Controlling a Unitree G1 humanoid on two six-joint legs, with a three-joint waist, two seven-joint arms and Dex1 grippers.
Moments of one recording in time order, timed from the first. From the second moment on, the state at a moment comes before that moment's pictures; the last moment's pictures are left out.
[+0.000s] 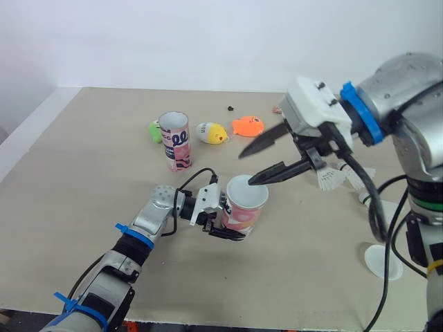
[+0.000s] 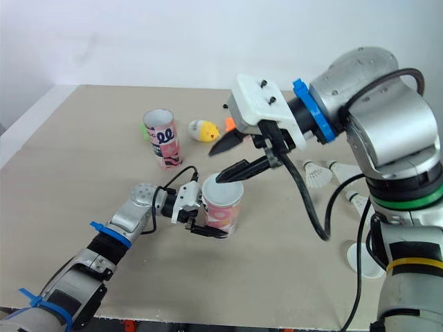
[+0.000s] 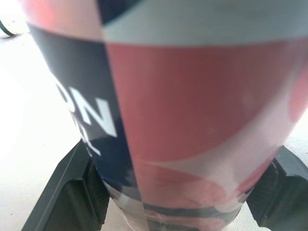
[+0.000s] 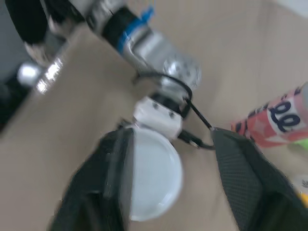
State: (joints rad) left arm -0.63 0.26 -0.35 0.44 -0.17 -0.07 -1.34; right arm -1.12 -0.87 0.24 -0.32 0.44 0.80 1.56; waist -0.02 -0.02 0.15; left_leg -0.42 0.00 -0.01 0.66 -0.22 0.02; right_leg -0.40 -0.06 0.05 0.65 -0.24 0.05
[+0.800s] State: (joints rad) left arm -0.63 0.26 -0.36 0.44 -0.17 -0.07 -1.34; right arm -1.10 -0.89 0.49 -0.24 0.21 0.51 1.56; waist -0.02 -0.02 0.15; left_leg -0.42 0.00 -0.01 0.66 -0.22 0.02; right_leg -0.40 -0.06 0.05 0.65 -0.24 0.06
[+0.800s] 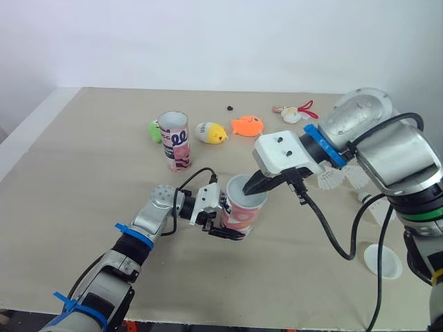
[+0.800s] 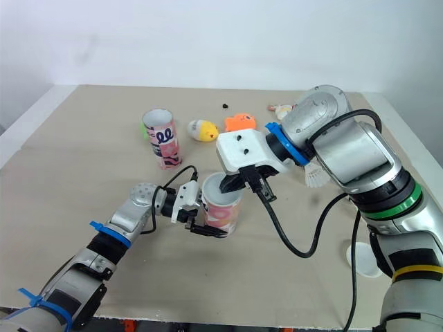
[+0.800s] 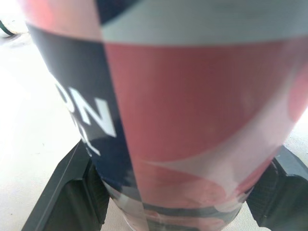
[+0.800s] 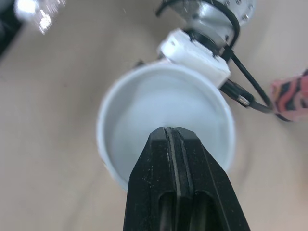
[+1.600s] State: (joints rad) left arm -0.64 0.24 -0.35 0.44 -0.18 -0.06 -1.34; right arm -0.95 -0.96 0.06 -0.28 0.50 0.85 1.51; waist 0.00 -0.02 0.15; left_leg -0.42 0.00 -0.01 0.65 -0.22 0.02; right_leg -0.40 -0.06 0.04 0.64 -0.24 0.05
